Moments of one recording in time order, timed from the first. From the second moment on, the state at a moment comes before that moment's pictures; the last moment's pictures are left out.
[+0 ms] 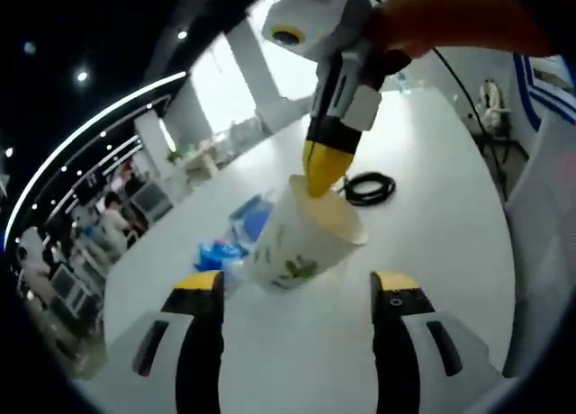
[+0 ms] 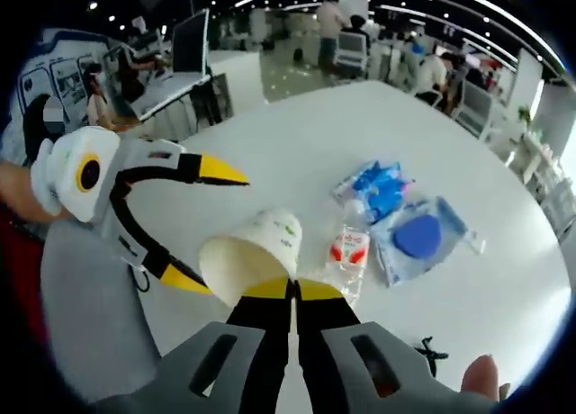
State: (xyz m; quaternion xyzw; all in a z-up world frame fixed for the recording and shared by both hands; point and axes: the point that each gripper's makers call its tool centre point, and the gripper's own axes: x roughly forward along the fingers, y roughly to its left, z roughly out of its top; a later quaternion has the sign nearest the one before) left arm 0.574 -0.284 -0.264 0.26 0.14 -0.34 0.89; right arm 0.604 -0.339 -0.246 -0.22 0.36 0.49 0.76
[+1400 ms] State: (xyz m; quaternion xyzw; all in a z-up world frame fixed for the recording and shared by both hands) left arm 0.553 -0.325 -0.224 0.26 0.08 -0.39 0.88; right arm 0.565 -0.338 -0.212 -0.24 0.54 0.56 0.59
